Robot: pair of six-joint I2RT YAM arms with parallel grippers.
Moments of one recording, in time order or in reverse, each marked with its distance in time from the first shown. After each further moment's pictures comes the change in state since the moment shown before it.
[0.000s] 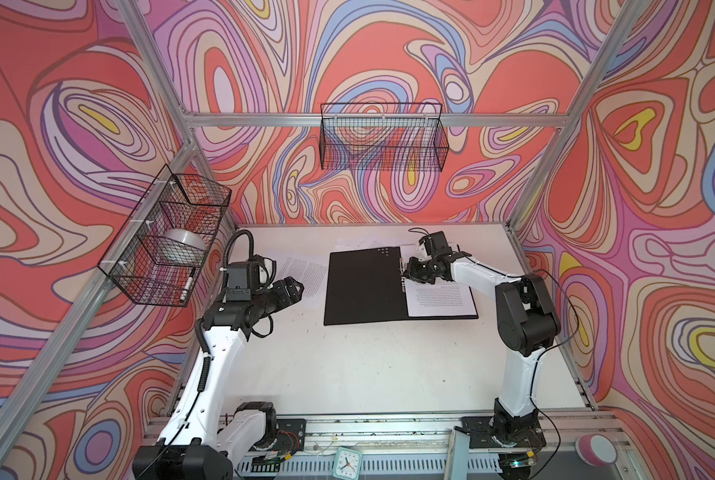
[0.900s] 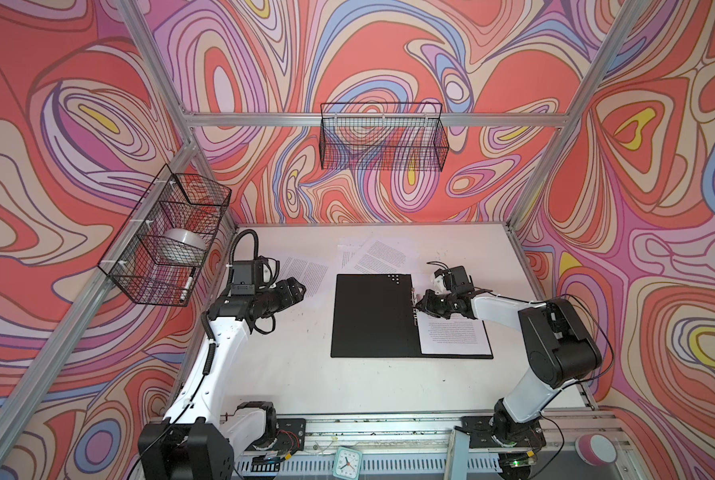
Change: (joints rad) left arm 0.000 0.071 -0.003 0.007 0.015 0.000; right arm -0.032 -0.258 -0.517 0.240 -0.093 0.049
